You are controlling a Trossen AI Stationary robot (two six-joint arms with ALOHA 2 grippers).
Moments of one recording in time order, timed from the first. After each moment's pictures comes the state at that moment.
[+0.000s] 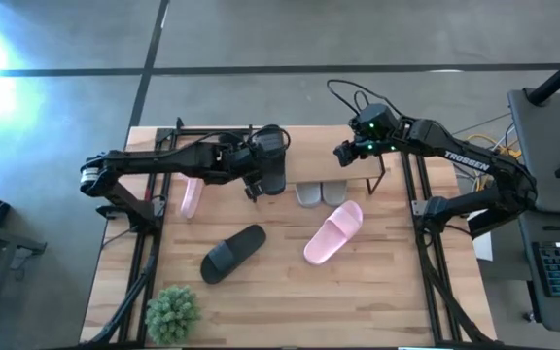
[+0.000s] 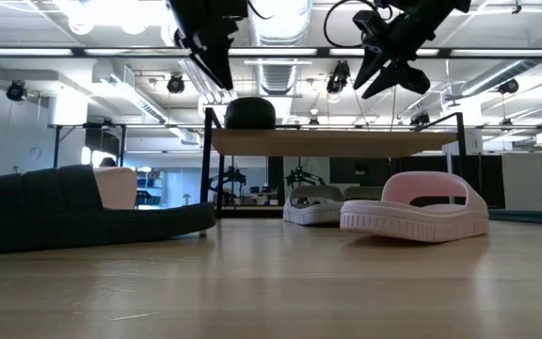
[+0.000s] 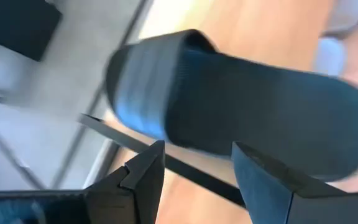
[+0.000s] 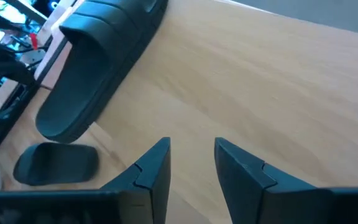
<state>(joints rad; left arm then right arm) 0.10 1.52 1.49 -0.94 -0.54 -0.11 -0.49 1.23 1.16 -0.71 -0.09 0.55</state>
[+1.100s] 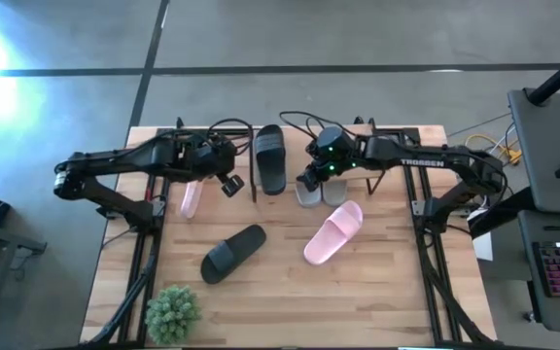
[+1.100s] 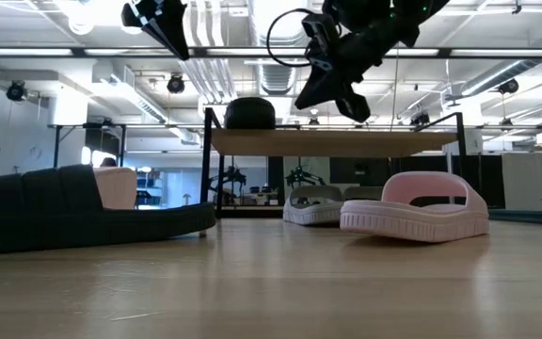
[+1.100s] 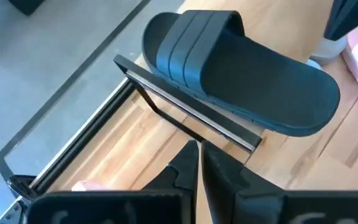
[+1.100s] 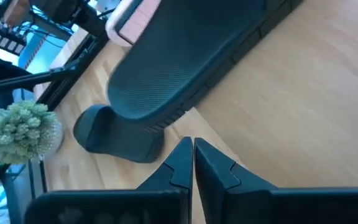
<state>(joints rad) 0.07 1.30 1.45 -1.12 -0.54 -0.41 -0.30 1.53 1.16 -0.35 -0.27 0.59</state>
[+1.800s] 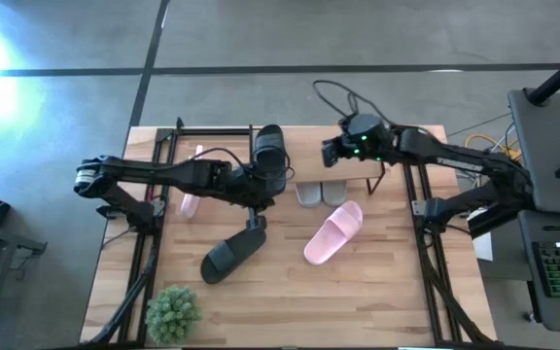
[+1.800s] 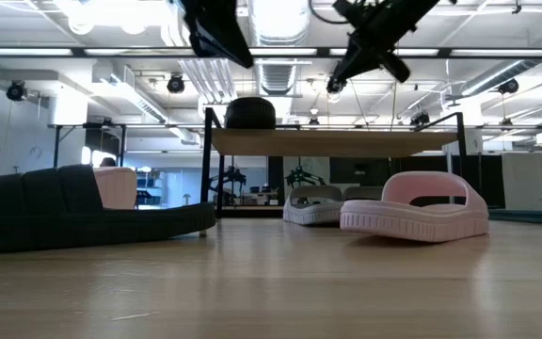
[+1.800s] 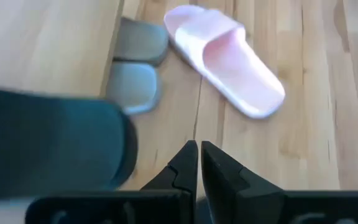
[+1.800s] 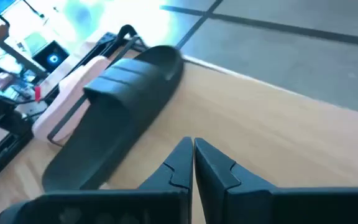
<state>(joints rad) -0.02 1.50 1.38 -0.71 -0.11 -0.12 -0.33 1.27 1.16 -0.49 0.21 0.58</state>
